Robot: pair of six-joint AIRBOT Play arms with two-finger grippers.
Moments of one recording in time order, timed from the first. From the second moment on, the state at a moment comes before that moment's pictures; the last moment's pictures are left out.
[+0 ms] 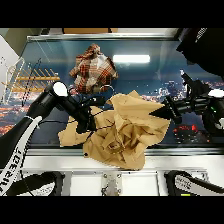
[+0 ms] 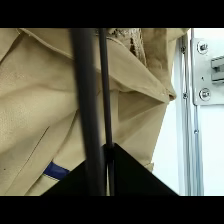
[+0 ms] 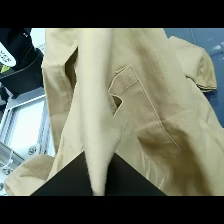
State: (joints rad) left arm -0.33 -1.36 1.16 0.92 -1.57 -0.32; right arm -0.26 -1.31 0.99 -0.35 1.78 0.01
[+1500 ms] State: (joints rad) left arm -0.33 -1.36 1.17 0.94 -1.56 -0.51; right arm -0.26 -1.30 0.99 -0.26 1.68 0.02
